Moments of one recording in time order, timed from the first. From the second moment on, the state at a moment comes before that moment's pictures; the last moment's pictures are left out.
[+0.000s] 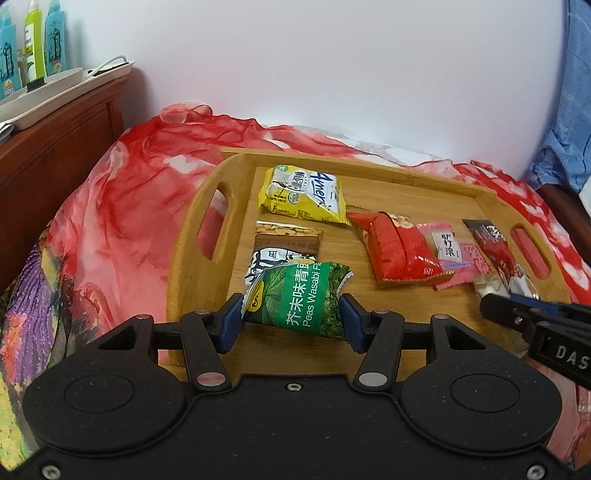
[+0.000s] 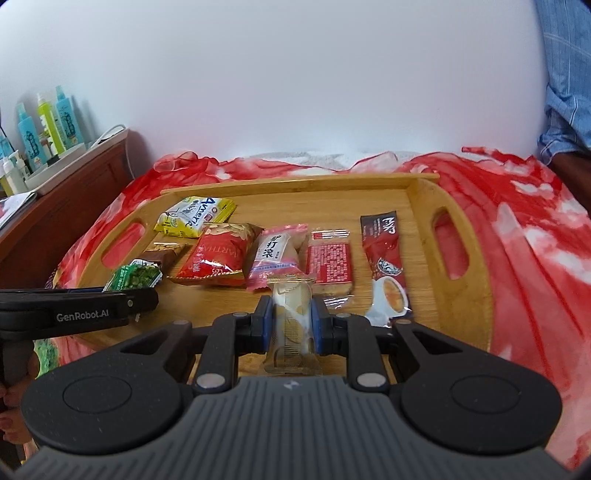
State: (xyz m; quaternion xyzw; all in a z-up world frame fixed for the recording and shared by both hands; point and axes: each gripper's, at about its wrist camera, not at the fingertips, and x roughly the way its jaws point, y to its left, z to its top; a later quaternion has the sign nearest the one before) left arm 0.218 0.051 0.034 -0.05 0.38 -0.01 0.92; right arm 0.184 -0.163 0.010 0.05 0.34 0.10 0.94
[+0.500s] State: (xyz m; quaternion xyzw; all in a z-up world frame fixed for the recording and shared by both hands) left arm 0.236 0.057 0.030 -0.05 0.37 0.00 0.93; right arm 0.204 -0.152 0.001 0.06 0.34 0.08 0.93
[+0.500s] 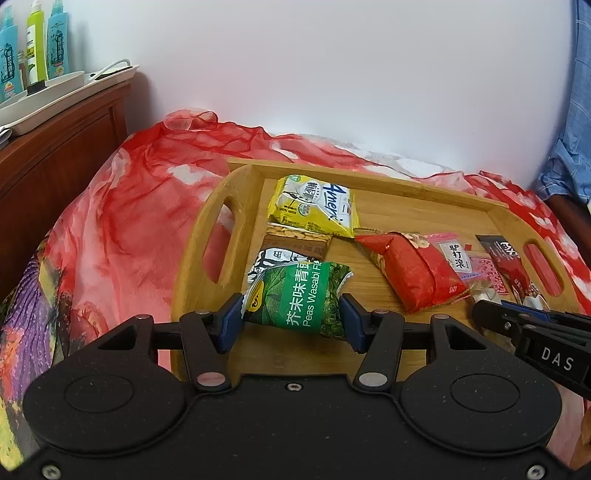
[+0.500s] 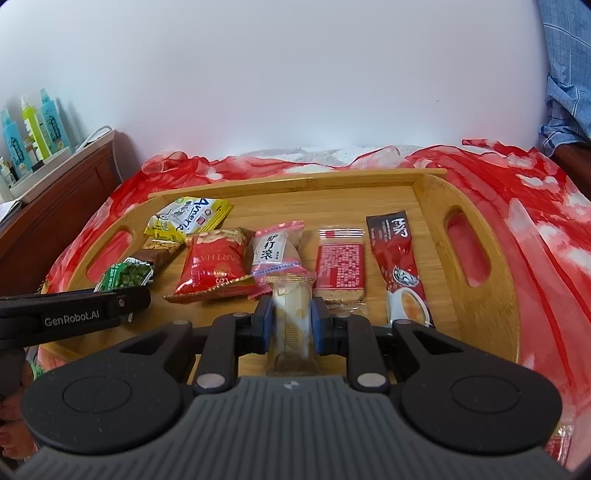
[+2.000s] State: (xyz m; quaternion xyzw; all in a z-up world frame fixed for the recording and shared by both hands) left arm 0.186 0.033 0.056 0.00 0.34 -0.02 0.94; right arm 0.171 -0.159 0.023 0.03 0.30 0.10 0.95
